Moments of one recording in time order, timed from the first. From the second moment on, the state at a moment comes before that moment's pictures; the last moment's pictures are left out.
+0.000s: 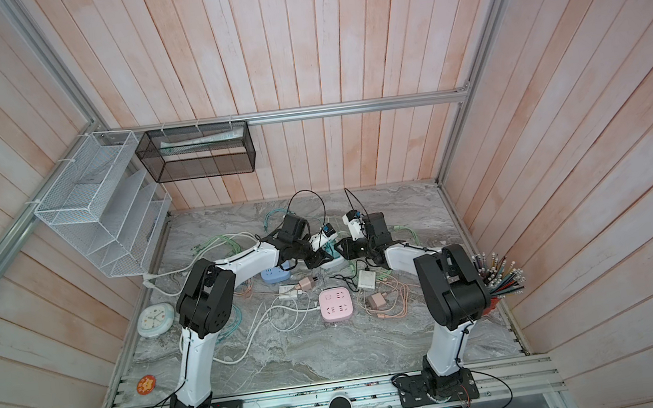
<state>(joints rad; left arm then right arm) -0.60 2.20 1.59 -0.21 0.43 0.50 0.31 1.80 0.98 0.13 -0.50 0.25</state>
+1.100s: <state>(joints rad) -0.47 2.10 1.48 -0.06 0.54 0.34 0.31 1.80 0.98 0.16 -0.48 0.26</state>
